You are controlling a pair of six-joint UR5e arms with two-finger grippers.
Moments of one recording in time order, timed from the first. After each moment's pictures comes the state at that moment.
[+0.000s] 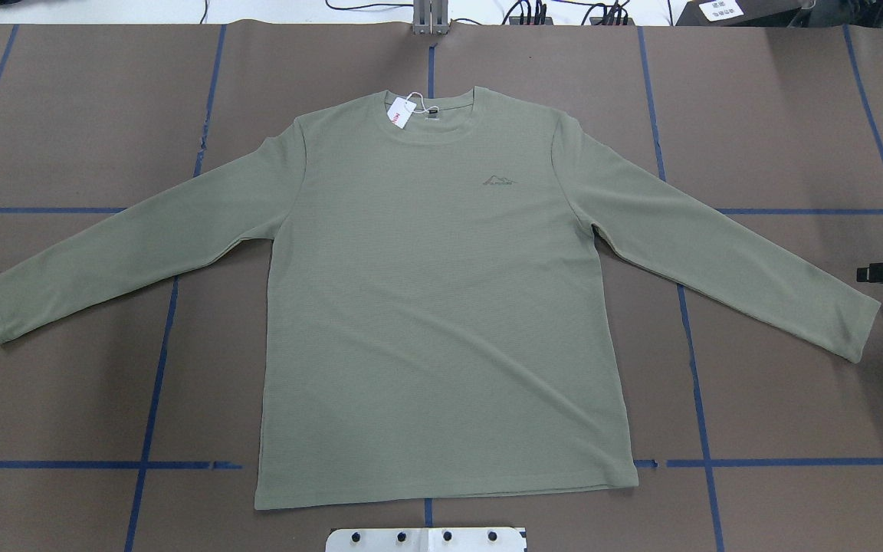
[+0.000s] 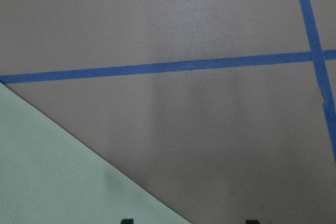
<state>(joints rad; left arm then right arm) -1.57 -1.64 -1.56 -2.22 -2.32 0.05 1.05 -1.79 1.52 -0.48 2.05 0.93</state>
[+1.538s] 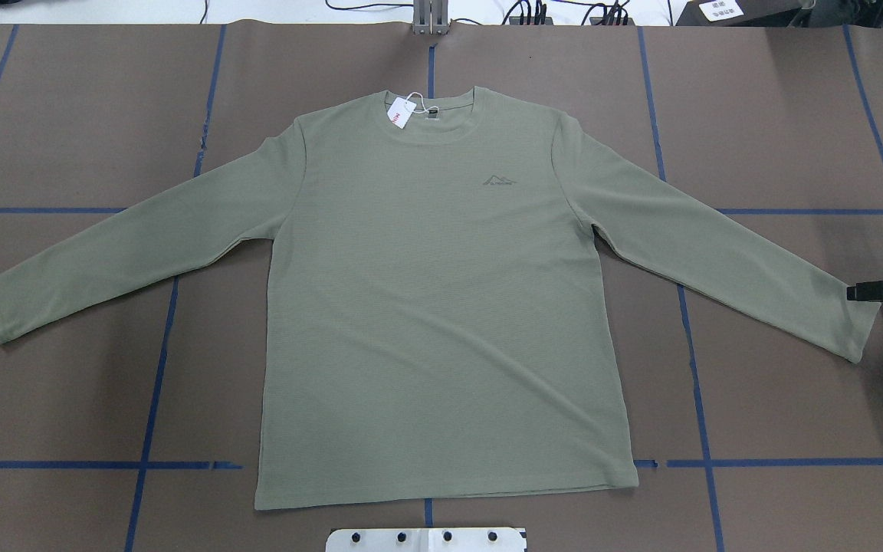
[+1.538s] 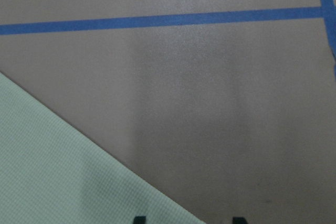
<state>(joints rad) -1.57 -1.63 -1.56 -2.22 -2.32 0.06 0.98 -1.79 1.47 -0.47 2.01 0.93</state>
